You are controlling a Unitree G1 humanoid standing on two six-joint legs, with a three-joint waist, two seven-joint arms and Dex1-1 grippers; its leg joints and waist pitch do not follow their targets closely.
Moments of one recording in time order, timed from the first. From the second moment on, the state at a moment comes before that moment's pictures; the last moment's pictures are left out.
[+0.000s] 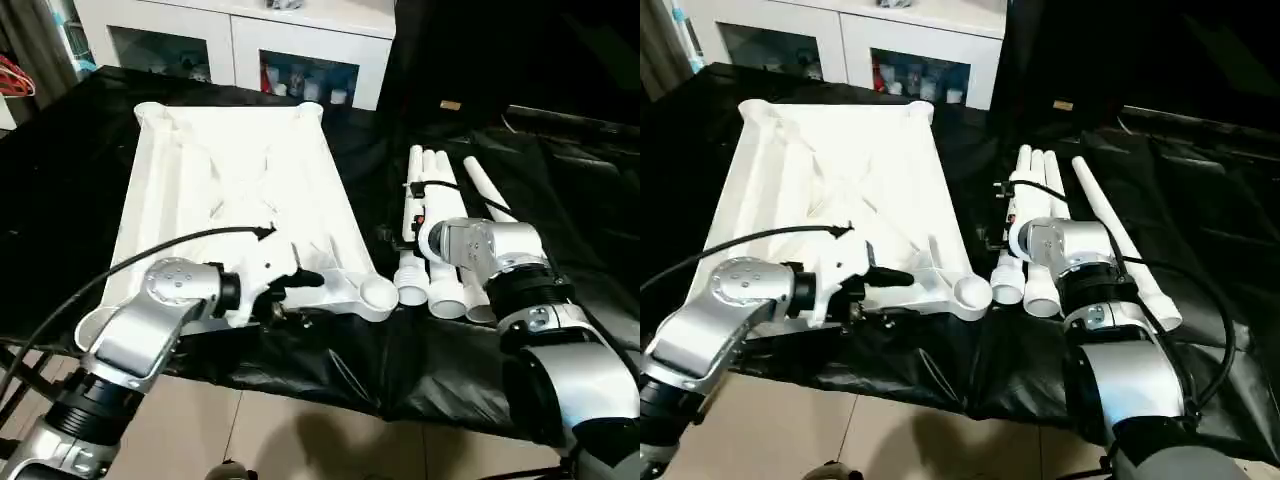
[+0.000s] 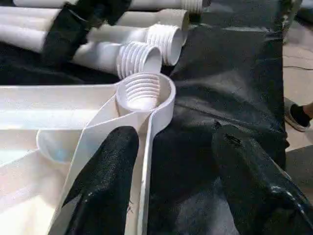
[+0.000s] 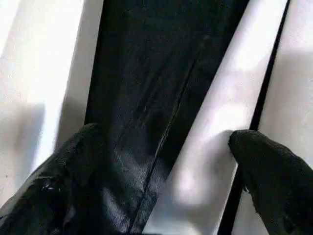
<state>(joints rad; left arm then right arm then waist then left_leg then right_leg) -0.41 0.49 -0.31 -0.02 -0.13 0.41 -1.06 -0.94 -0.19 -0.06 0.88 0.17 0.73 0.22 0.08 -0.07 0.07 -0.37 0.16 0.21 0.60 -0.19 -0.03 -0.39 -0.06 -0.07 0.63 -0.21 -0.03</state>
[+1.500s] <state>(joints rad) -0.45 0.48 -0.33 0.00 -0.13 0.41 -1.03 -1.00 -0.22 -0.15 1.18 0.17 0.62 0.23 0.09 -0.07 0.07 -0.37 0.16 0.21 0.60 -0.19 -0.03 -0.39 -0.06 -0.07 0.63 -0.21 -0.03</state>
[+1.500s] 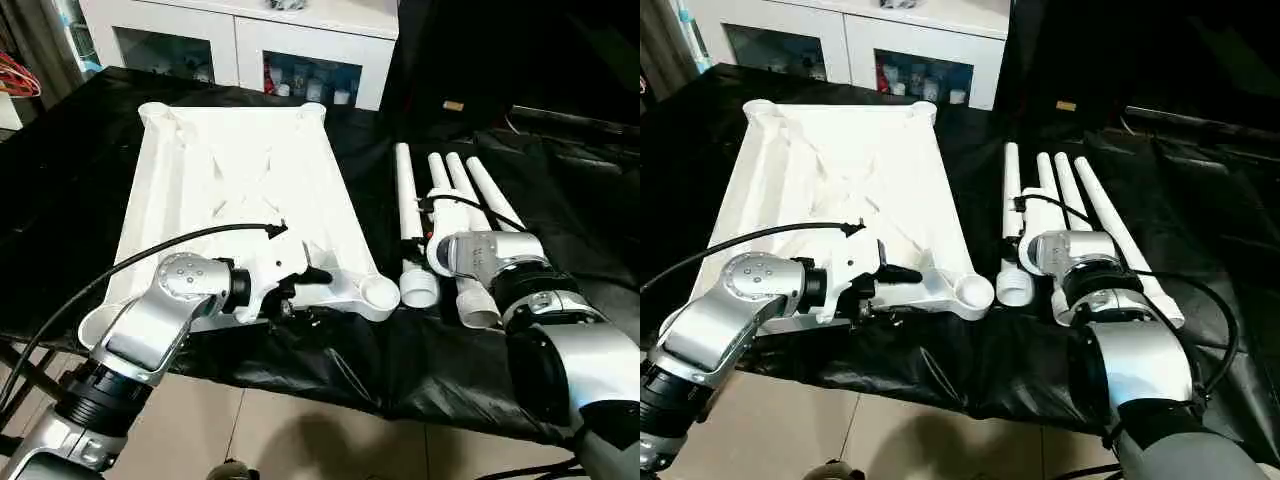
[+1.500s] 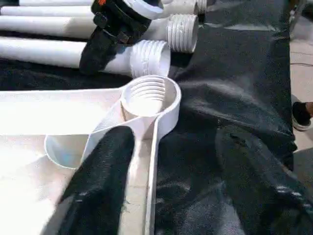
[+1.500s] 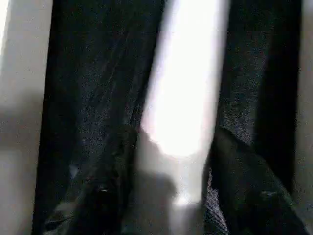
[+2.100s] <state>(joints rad) -0.61 0.26 -0.16 0.14 -0.18 0.51 -0.76 -0.81 -0.23 -0.34 0.93 0.36 0.61 0.35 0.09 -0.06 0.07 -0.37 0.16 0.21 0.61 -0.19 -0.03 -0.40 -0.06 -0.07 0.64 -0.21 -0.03</state>
